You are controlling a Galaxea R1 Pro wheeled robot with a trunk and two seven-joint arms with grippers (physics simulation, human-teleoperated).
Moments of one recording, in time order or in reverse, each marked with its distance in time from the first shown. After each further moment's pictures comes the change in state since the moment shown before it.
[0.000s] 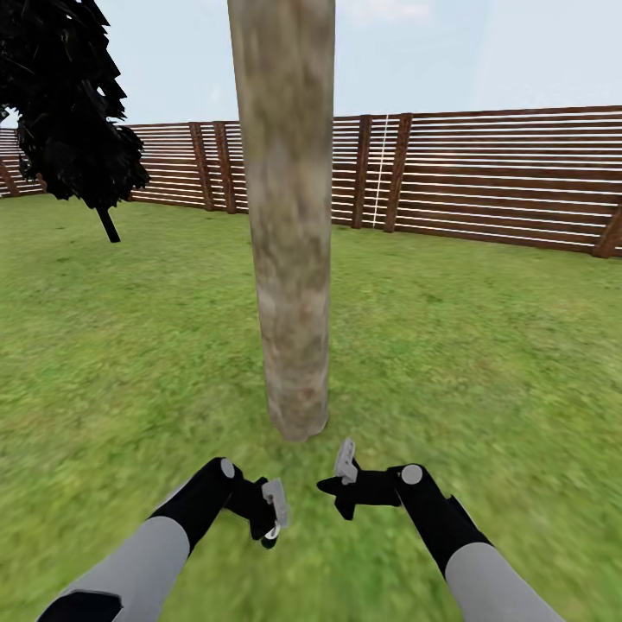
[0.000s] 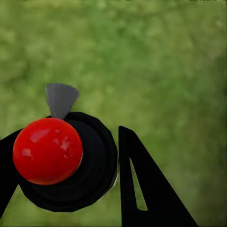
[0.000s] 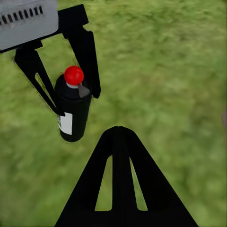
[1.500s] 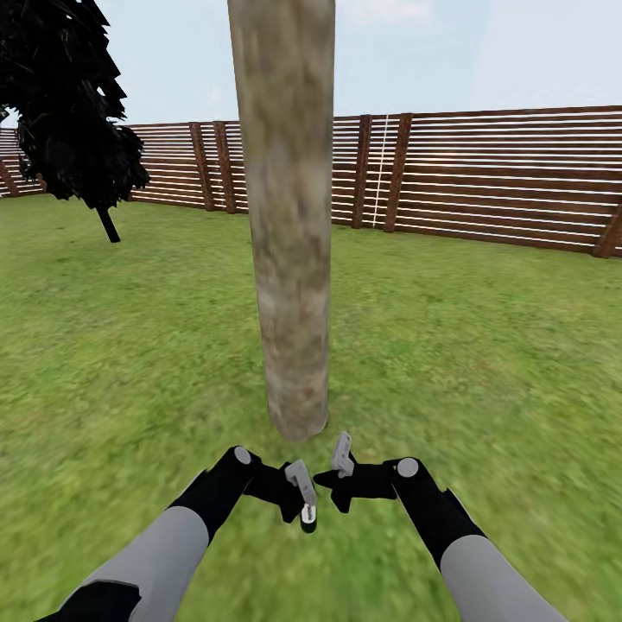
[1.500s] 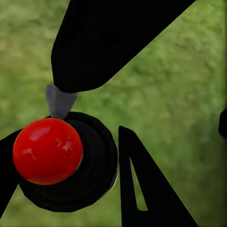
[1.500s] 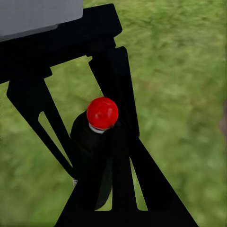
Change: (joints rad) left arm -0.031 -0.070 0.006 -0.009 0.185 -0.007 -0.023; right arm -0.021 0.014 0.000 0.000 0.000 0.017 0.000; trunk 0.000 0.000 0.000
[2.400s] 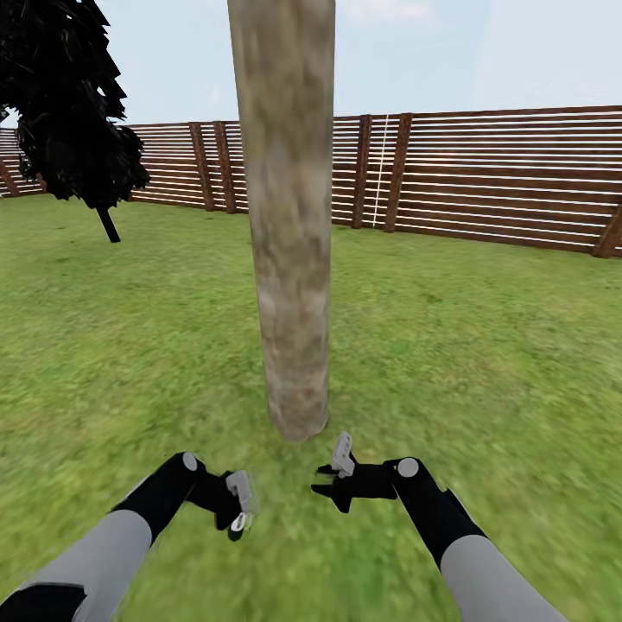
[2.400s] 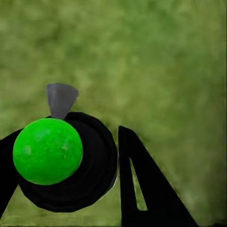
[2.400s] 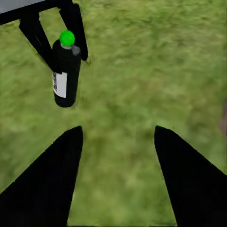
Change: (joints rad) left arm 0.010 0.212 -0.009 0.016 -0.098 0.001 0.000; right arm 0.000 -0.001 -0.001 0.000 0.001 -0.001 0.000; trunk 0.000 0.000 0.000
